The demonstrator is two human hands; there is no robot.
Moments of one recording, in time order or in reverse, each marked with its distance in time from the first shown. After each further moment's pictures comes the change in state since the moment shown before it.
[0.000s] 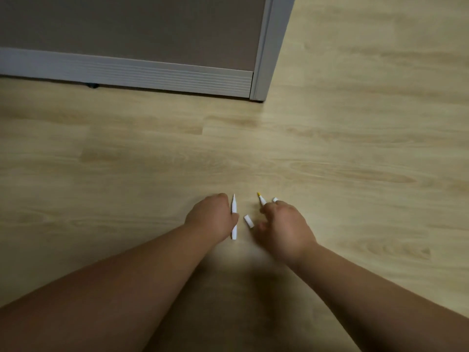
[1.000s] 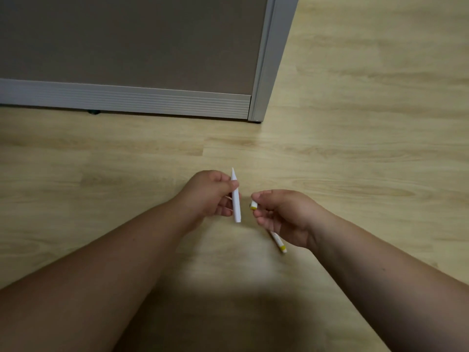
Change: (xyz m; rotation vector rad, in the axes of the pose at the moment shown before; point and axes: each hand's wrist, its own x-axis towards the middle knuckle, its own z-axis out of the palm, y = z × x) left_hand 0.018 0.002 -0.086 -1.103 -0.137 0.017; right_hand 0.033 -0.038 -0.069 1.460 -0.320 0.405
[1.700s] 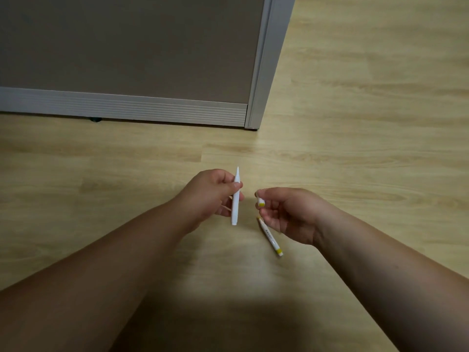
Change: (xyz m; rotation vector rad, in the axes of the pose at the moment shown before) left_hand -0.020 0.019 0.004 0.091 -0.036 0.111; right_hand -0.010 -0.014 -0.011 -0.027 -0.001 -0.004
